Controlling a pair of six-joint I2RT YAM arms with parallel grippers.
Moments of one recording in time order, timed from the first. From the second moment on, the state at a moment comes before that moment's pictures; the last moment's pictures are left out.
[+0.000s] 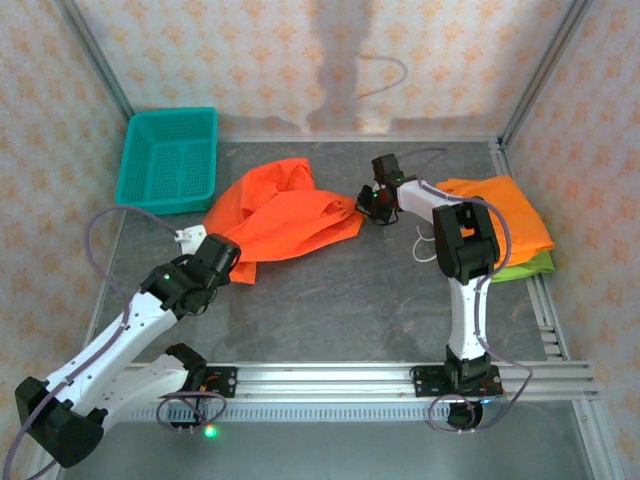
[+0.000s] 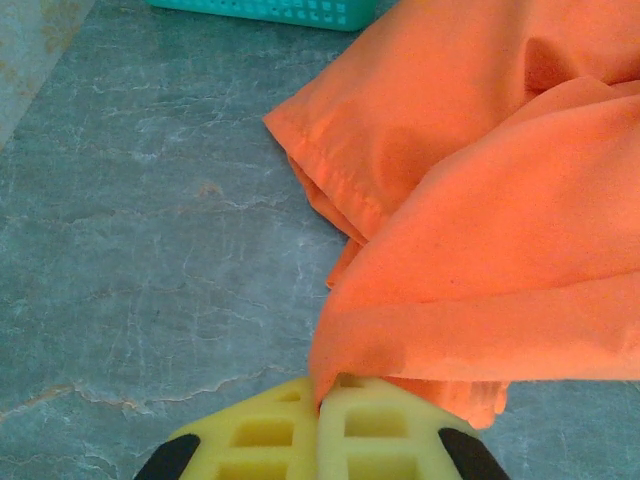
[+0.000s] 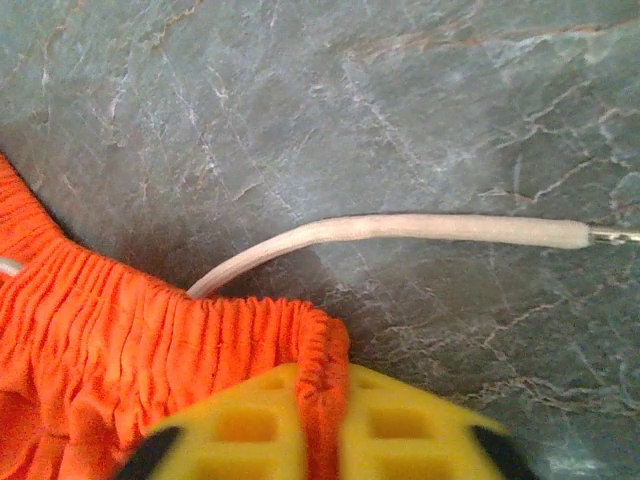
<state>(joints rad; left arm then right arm) -0.51 0.88 0.80 -0.98 -0.61 -0.75 0.31 2.13 1.51 -0.44 -0.28 0.72</state>
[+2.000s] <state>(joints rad) -0.20 1.91 2.70 -1.11 -0.35 -0.31 0.23 1.84 2.16 -0.60 -0.29 0.80</state>
